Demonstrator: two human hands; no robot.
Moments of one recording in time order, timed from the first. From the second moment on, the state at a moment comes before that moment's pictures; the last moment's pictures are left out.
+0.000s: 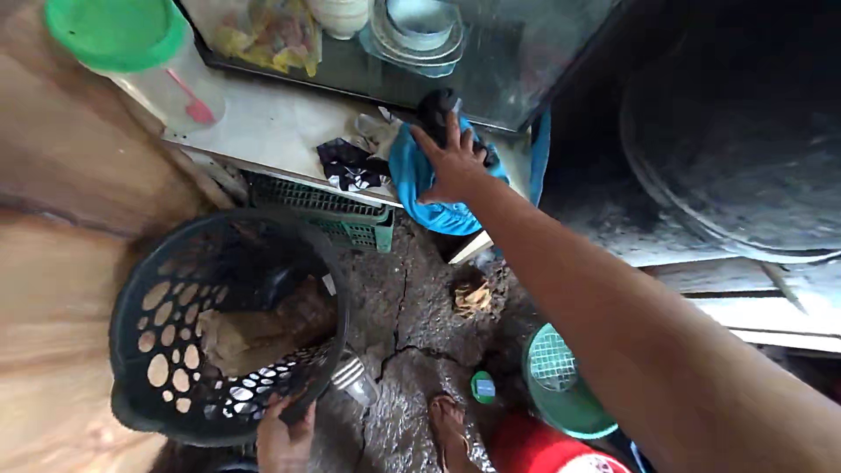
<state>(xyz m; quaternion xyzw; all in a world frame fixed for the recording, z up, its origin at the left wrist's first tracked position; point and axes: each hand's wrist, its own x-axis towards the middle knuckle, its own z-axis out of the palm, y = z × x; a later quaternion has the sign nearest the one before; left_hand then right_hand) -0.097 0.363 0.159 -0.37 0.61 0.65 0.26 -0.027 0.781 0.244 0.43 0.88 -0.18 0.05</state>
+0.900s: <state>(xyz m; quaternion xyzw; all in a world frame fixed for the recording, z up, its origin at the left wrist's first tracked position) 0.295 0.208 0.204 0.06 0.61 0.27 0.74 0.477 0.238 0.230 0.71 0.56 -0.34 -0.23</state>
